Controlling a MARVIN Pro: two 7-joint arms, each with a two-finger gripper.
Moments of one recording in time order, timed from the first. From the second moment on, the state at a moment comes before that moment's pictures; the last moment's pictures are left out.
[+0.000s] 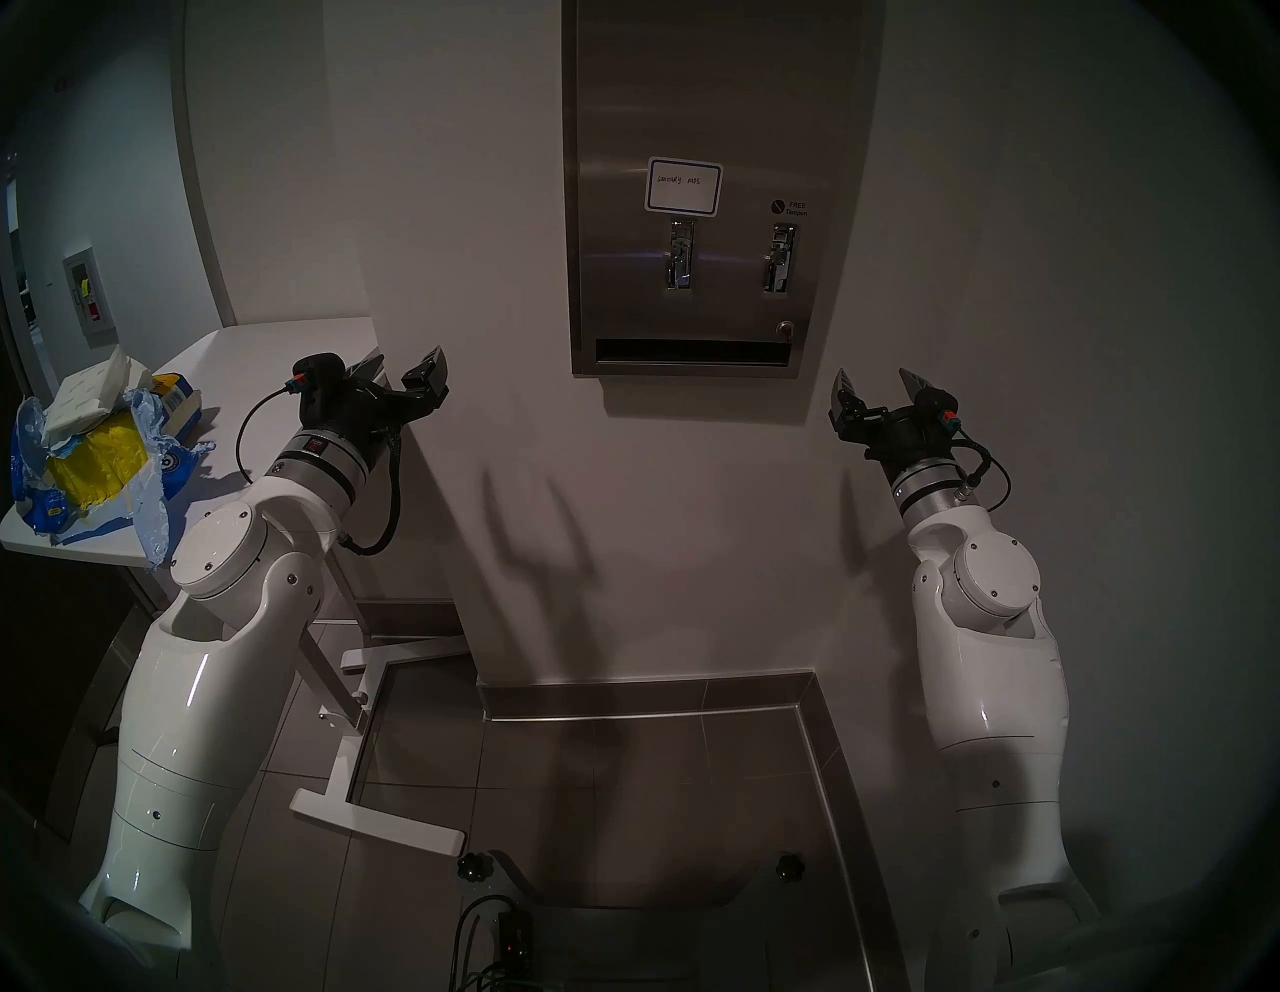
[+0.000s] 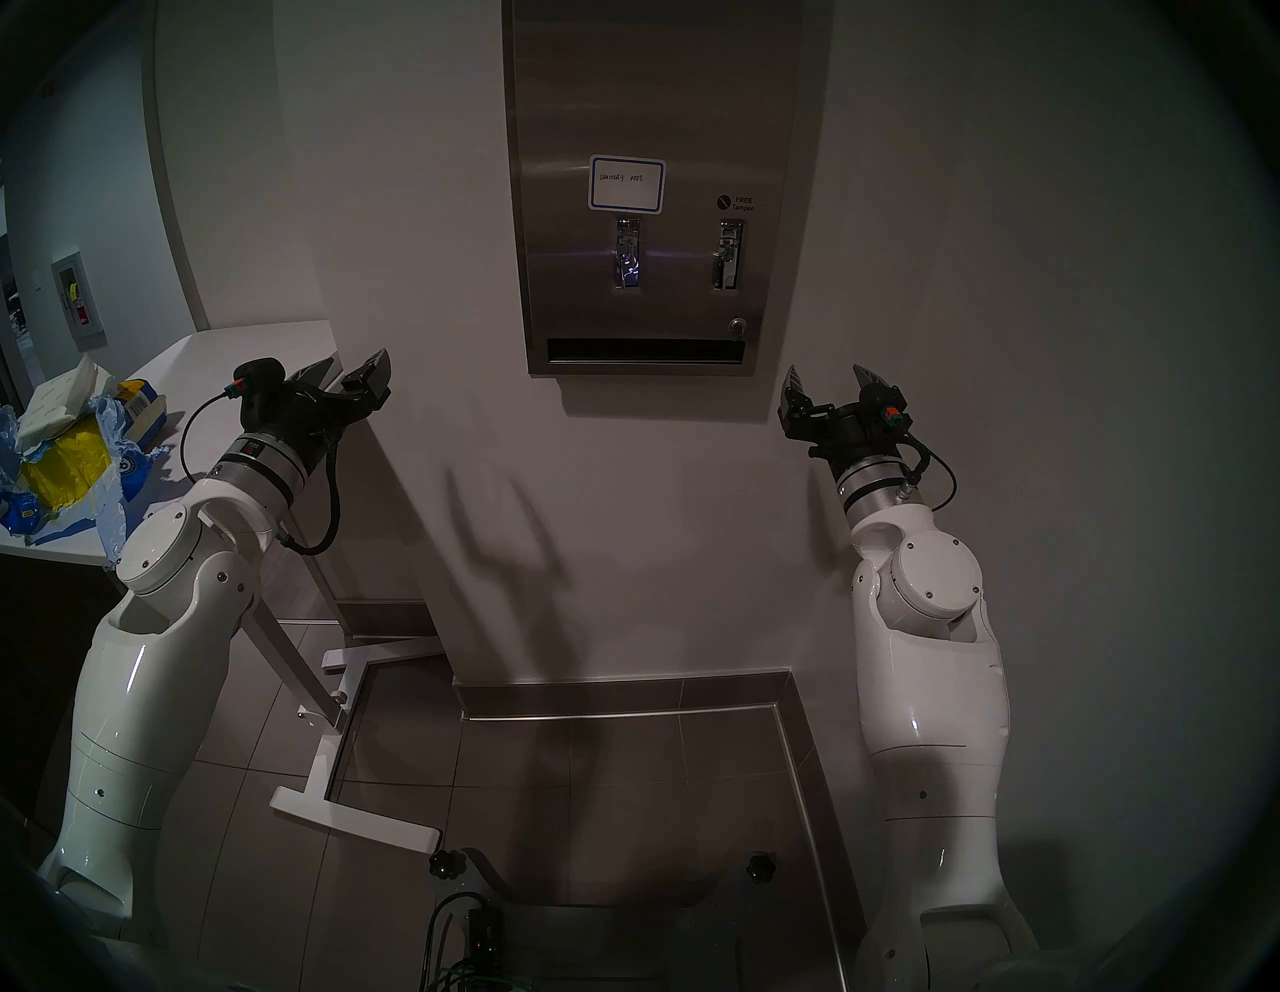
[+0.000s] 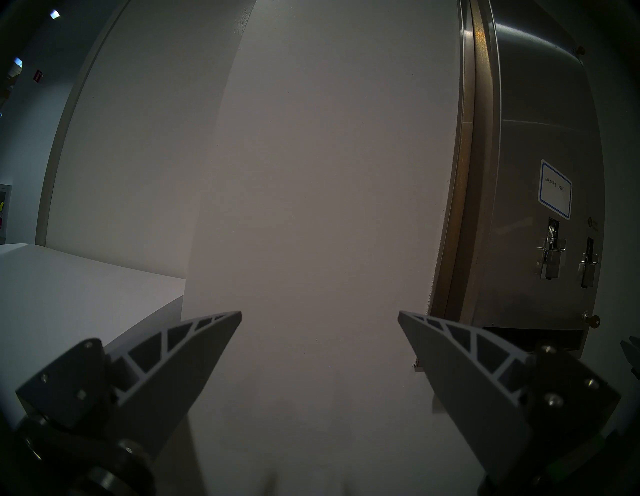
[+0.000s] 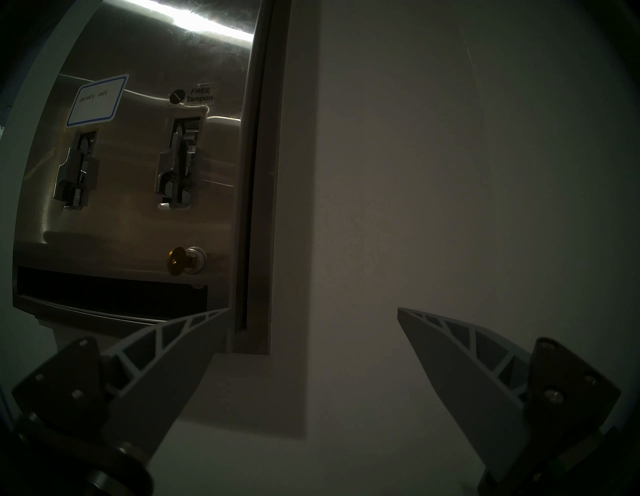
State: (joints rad) left arm 1.58 -1.05 -1.65 -1.95 -0.73 0.15 0.03; right arm -1.42 -1.43 1.75 -1.66 0.15 -0.05 0.24
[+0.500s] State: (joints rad) left arm 1.58 -1.05 -1.65 -1.95 -0.73 0.15 0.03; right arm -1.38 -1.45 1.68 -1.66 0.16 -0.04 0.25
